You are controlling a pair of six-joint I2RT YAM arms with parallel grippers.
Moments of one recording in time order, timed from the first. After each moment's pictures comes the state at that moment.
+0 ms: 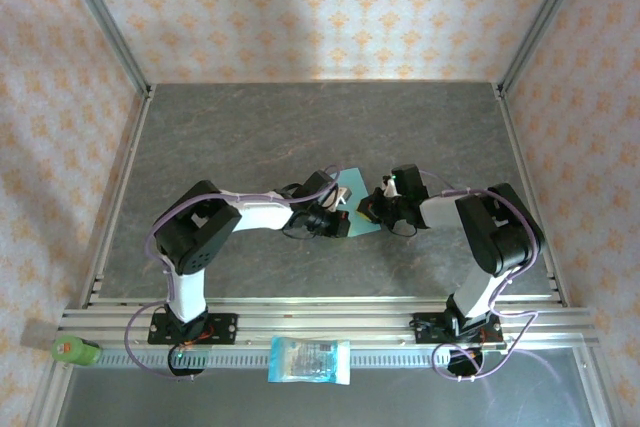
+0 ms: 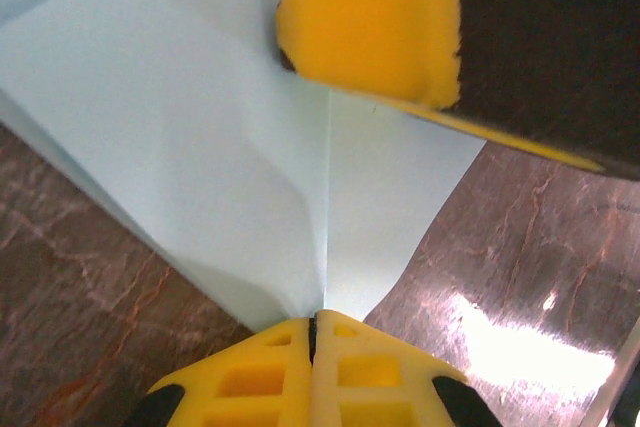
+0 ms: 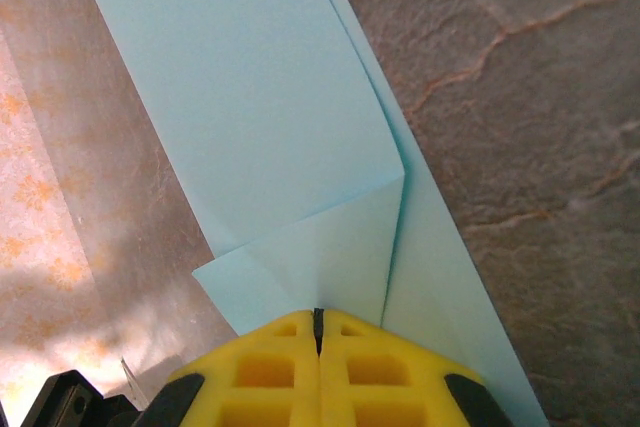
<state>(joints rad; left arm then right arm) -0.74 1.88 1.00 -0.10 0.42 -0.58 0.35 1.71 0.63 0.17 -0.59 0.94</state>
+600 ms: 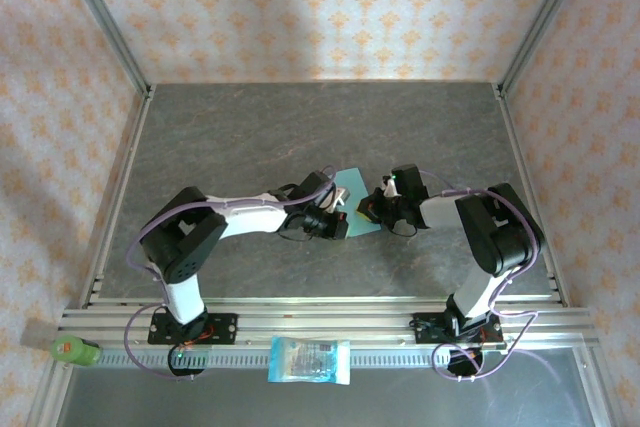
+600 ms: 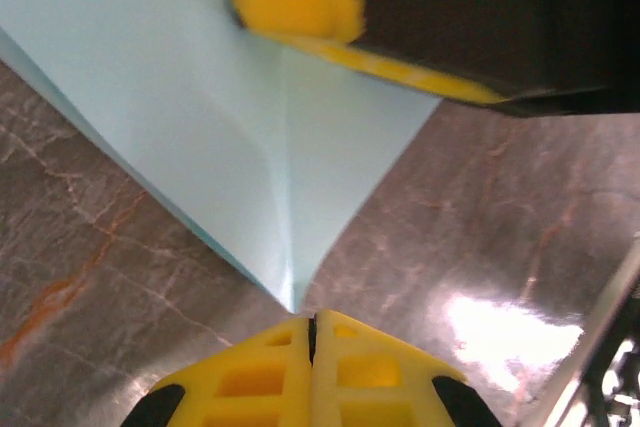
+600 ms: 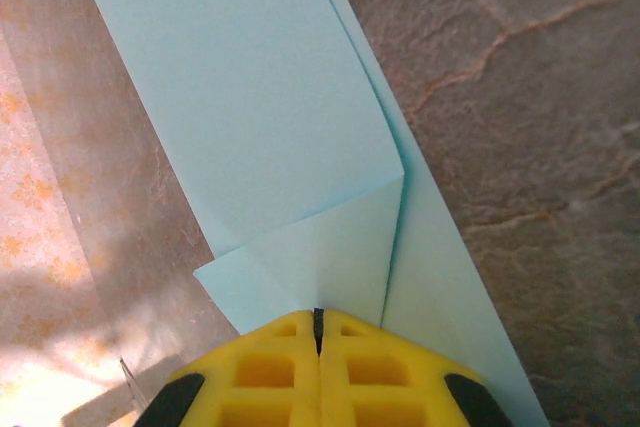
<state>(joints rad) -0.75 1.77 0.97 -0.14 0.41 -0.59 0.35 1.71 0.63 0.17 -0.59 0.94</state>
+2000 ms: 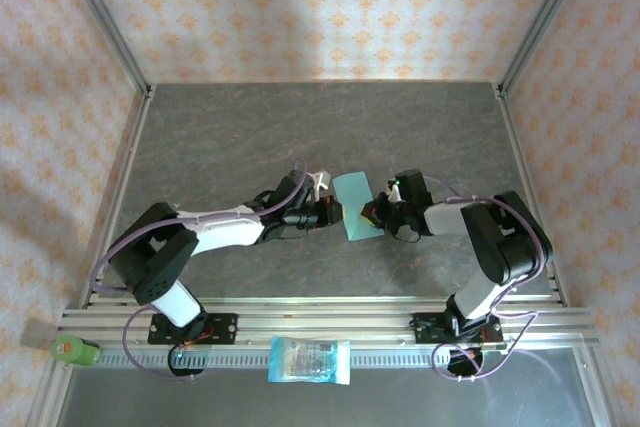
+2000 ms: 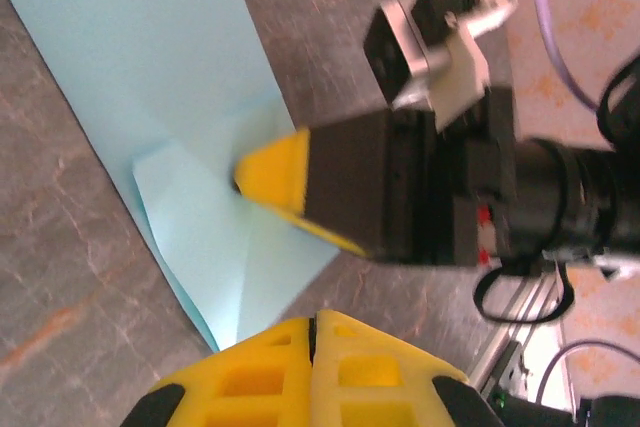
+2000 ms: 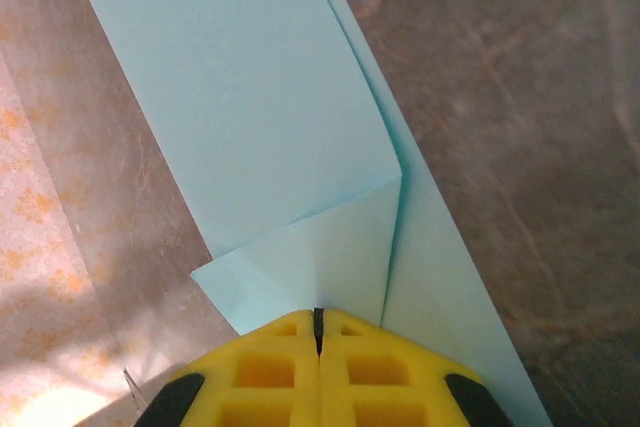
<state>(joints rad) -0.72 1.63 0.78 0.22 0.33 -0.90 0.35 1.63 0.55 0.19 -0.56 0.99</state>
